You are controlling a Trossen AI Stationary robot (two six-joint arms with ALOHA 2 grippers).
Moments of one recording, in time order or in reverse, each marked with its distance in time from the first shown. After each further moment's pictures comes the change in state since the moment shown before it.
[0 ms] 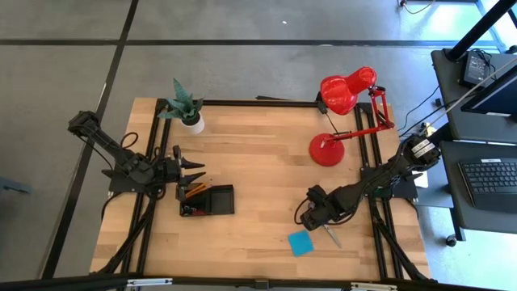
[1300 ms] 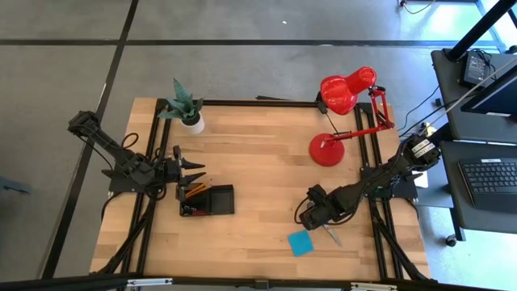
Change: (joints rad) left arm 0.000 0.000 0.000 -0.030 0.000 -0.008; right arm 0.000 0.000 0.000 0.011 0.003 0.052
